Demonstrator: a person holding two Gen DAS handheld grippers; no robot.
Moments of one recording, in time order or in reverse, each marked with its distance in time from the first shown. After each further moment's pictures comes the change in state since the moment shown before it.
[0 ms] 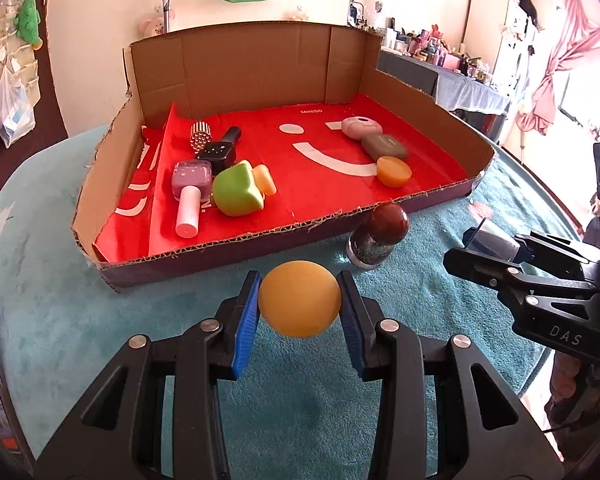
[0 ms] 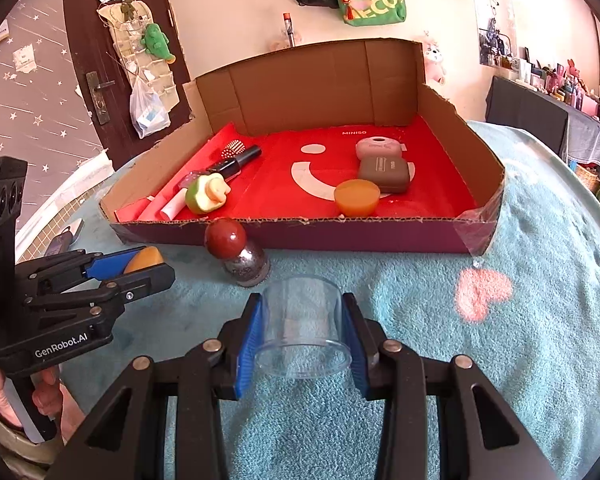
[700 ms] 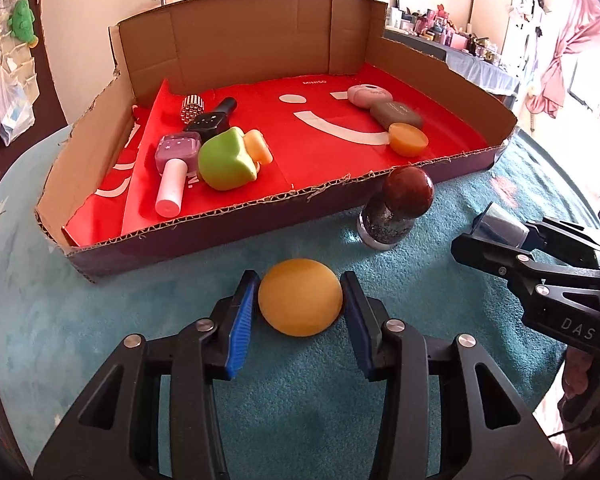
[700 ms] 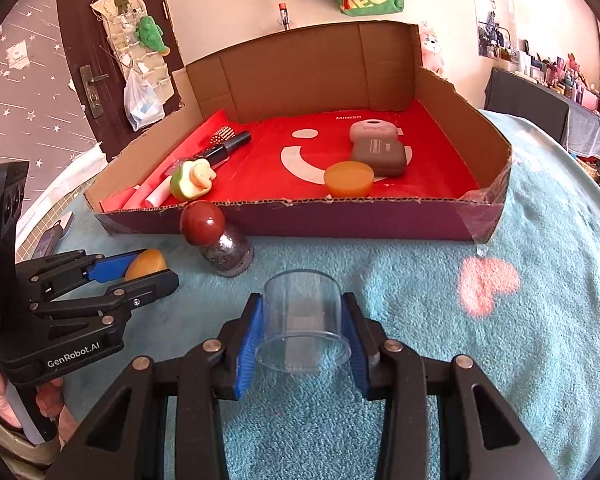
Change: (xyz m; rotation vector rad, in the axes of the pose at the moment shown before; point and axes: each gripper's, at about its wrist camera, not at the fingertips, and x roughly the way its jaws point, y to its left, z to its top) left arm 0.034 -0.006 -0.010 0.021 0.067 0.038; right arm 0.017 -0.008 -0.006 0.010 0.033 -0.014
